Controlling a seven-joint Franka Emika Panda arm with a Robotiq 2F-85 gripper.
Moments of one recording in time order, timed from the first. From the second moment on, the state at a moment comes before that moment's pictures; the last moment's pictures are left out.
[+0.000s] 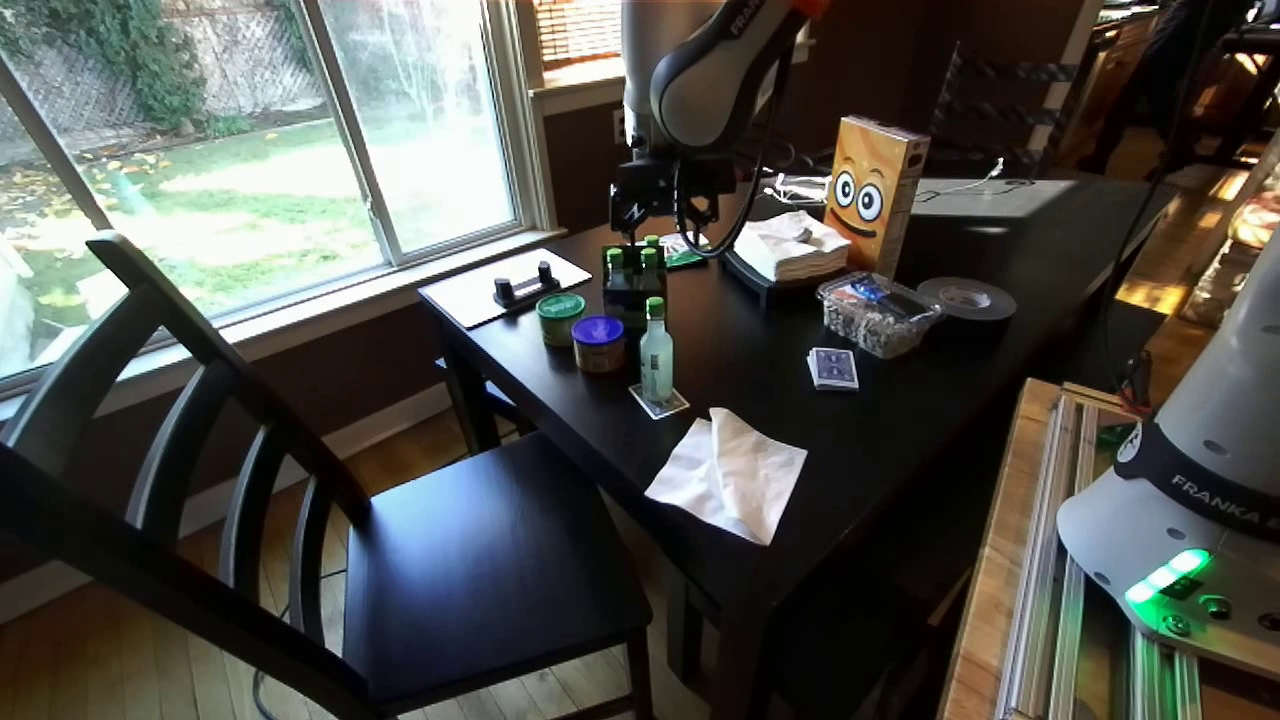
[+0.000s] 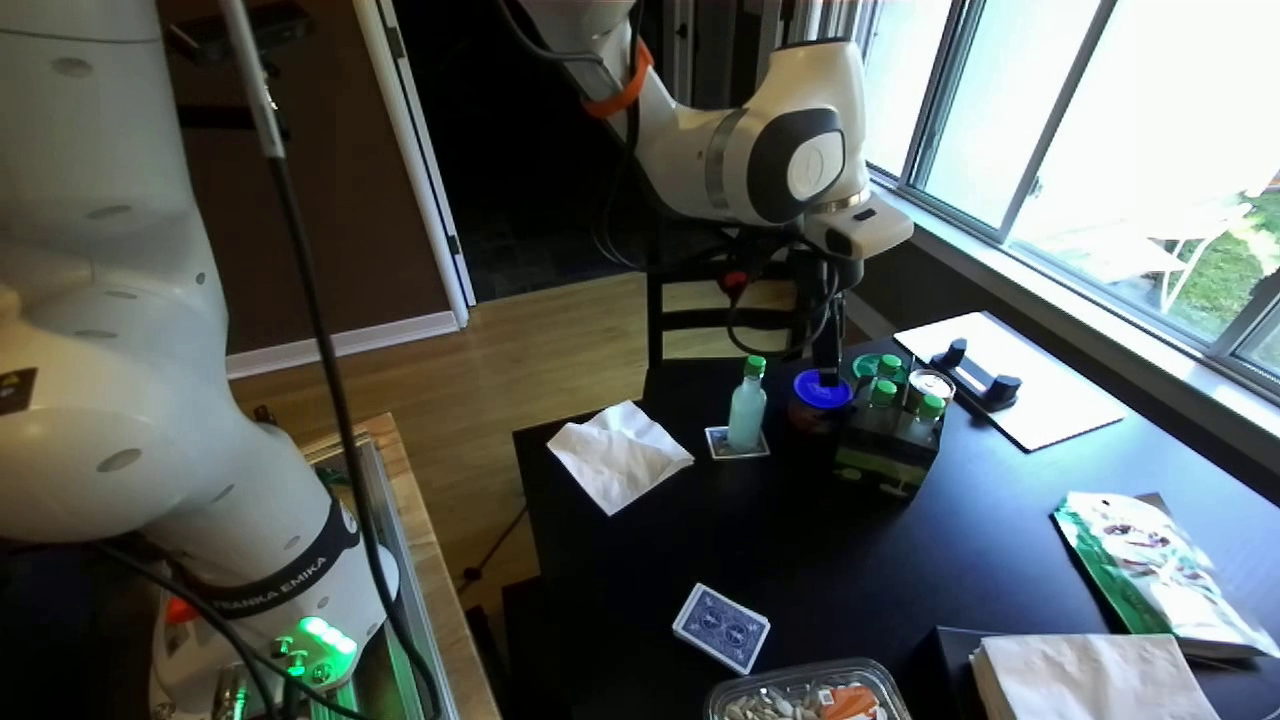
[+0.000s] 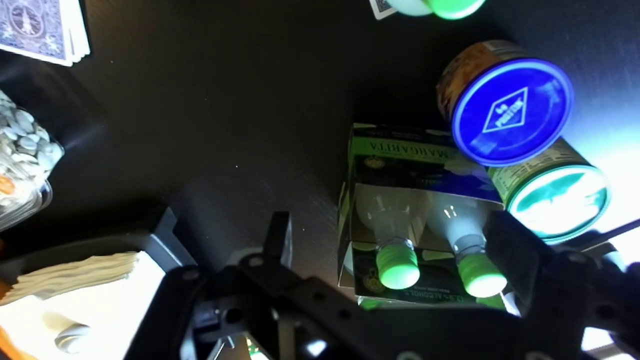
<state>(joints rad) -0.05 0.31 -0.08 -2.11 -0.35 2.57 1.04</state>
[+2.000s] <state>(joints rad) 0.06 0.53 -0.24 -1.94 -0.24 2.69 0.98</state>
